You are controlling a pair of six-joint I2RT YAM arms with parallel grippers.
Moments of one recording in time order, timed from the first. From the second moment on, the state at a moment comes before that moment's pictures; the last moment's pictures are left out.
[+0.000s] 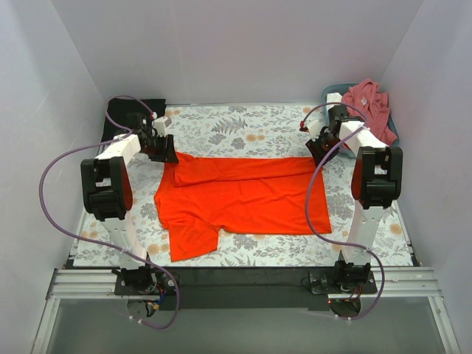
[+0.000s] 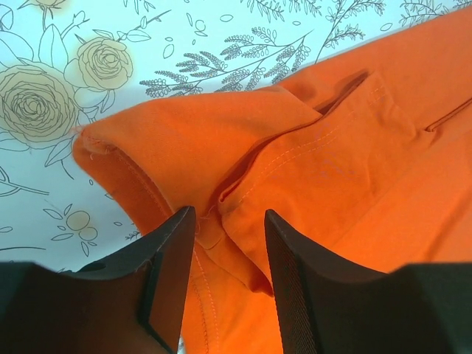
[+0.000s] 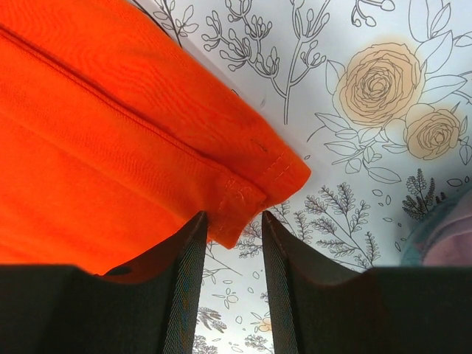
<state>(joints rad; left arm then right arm) 0.07 1.95 1.40 -0.53 0.54 0.20 0.03 2.06 1.60 -0.82 -0.29 -0.74</state>
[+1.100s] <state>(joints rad) 0.04 2.04 1.44 -0.56 0.52 0.20 0.03 2.06 1.61 -0.83 -0.28 -0.74</state>
